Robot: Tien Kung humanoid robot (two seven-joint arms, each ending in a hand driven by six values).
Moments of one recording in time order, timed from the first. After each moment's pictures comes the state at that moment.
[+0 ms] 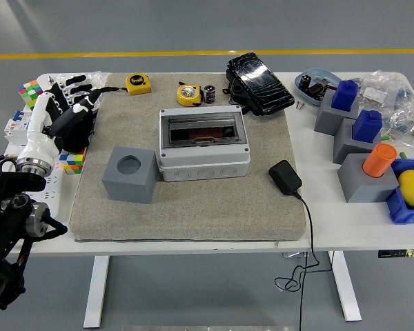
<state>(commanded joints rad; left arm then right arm) -0.24 0.13 -1.40 -1.30 1.18 0.16 -0.11 0.04 -0.42 0.51 0.37 -0.06 -0.10 -0.03</state>
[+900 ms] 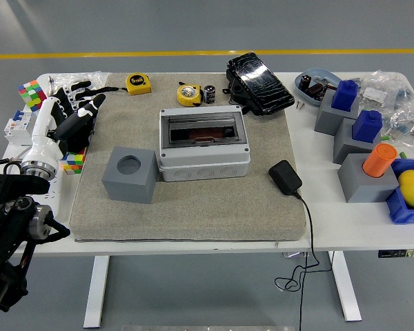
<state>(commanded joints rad) -0.24 0.13 -1.40 -1.28 1.18 0.16 -0.11 0.03 -0.42 0.51 0.37 -0.06 -0.10 -0.03</state>
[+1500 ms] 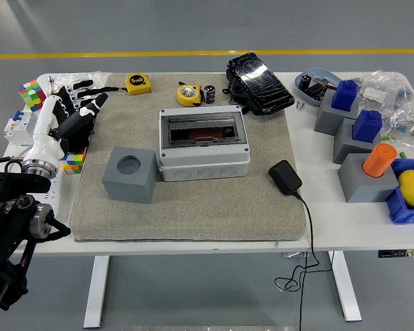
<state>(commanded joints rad) -0.25 0.13 -1.38 -1.29 1.18 0.16 -0.10 0.04 -0.43 0.50 0.37 -0.06 -0.10 -0.03</state>
